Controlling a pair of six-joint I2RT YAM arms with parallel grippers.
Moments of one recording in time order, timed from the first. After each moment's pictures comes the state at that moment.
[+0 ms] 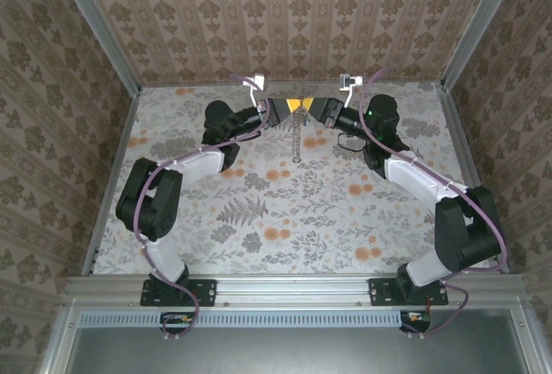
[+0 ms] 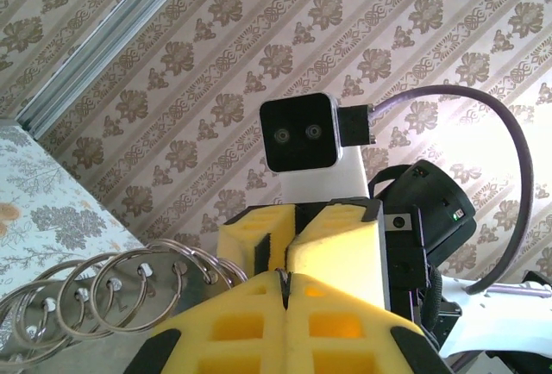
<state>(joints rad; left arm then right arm) -0.51 1.79 1.11 1.08 0.88 -1.11 0.30 1.51 1.00 0.62 -0.69 0.91</state>
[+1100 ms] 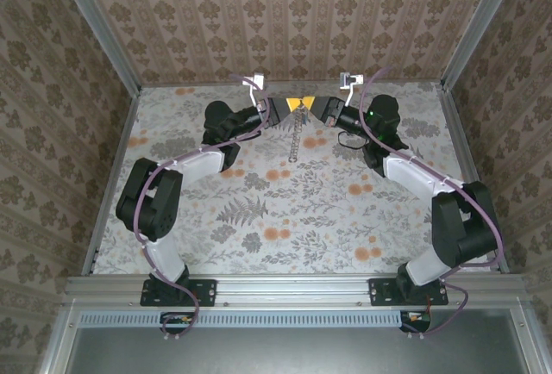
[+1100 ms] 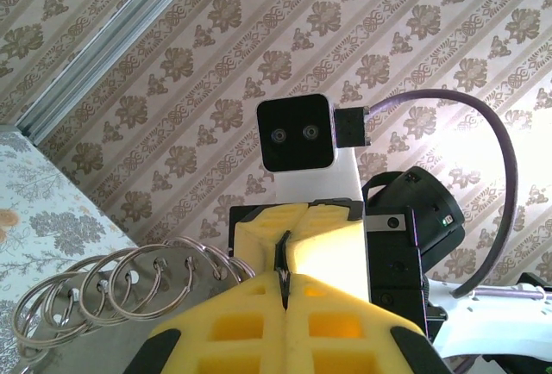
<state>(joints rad) -0.51 1.79 1.11 1.09 0.87 -1.12 0.29 1.55 1.00 0.72 -0.73 0.96</state>
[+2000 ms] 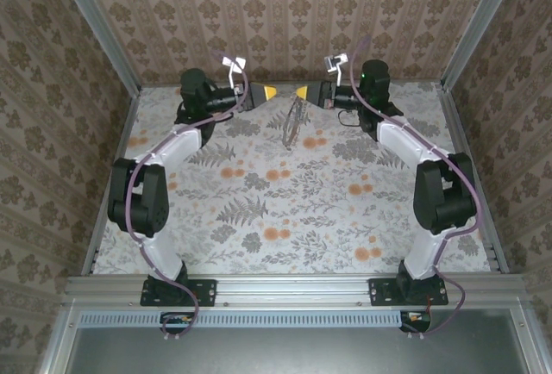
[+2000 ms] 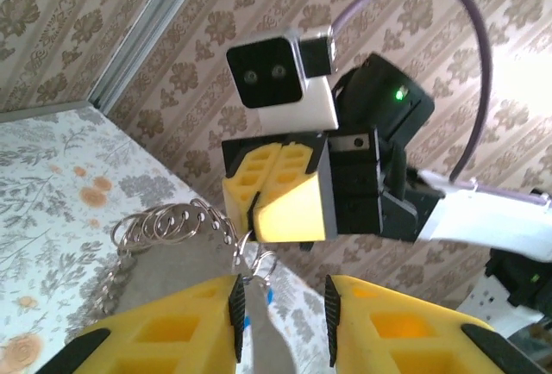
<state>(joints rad) -0.31 1.79 1.34 0.55 1.18 -0.77 0.21 1.82 1.42 0.33 -1.06 0.76</state>
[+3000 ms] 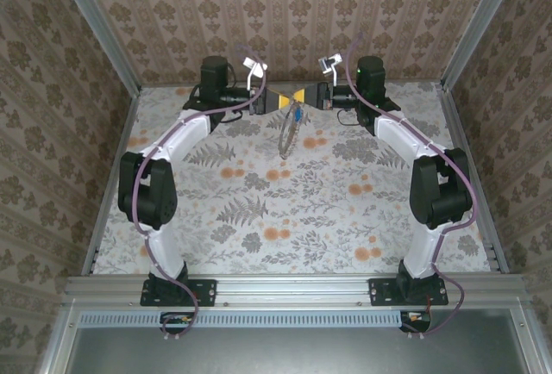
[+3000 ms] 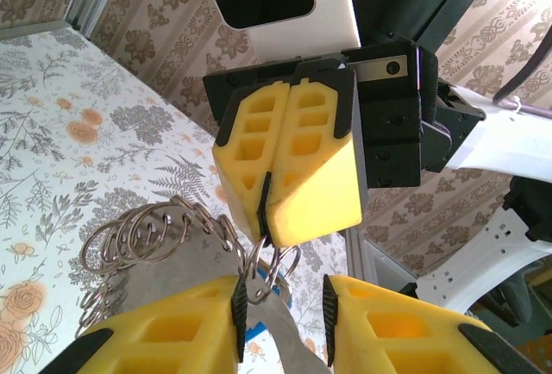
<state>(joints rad) -0.37 1.88 1.57 0.03 1.23 -0.41 0.21 1.86 1.48 0.23 -1.14 0.71</state>
